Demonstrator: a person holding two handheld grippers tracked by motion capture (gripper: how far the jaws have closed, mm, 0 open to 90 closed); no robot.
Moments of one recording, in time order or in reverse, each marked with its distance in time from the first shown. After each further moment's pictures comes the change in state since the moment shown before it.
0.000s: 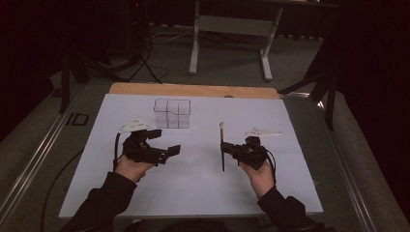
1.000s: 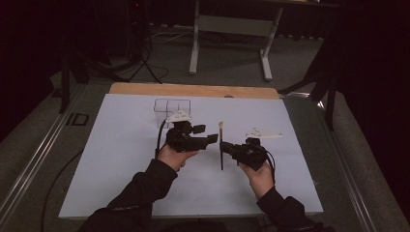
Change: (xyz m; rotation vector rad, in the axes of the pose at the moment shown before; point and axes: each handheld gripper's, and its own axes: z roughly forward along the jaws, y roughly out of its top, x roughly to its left) left arm -0.031 0.022 0.094 -0.004 -0.089 -0.021; right arm 0.003 -0.002 -0.001 -0.046 0.027 -0.032
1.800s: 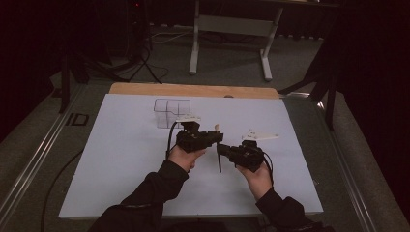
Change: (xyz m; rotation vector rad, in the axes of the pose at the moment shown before) left arm 0.003 -0.006 0.028 0.013 -0.054 -0.086; right arm 0.007 -0.002 0.005 0.023 0.015 -0.050
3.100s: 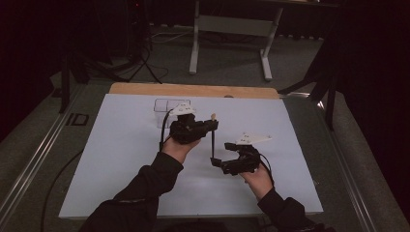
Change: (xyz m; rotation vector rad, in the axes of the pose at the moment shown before) left arm -0.011 0.032 -0.031 -0.079 0.069 0.162; right arm 0.003 -0.006 0.008 0.075 0.001 -0.111
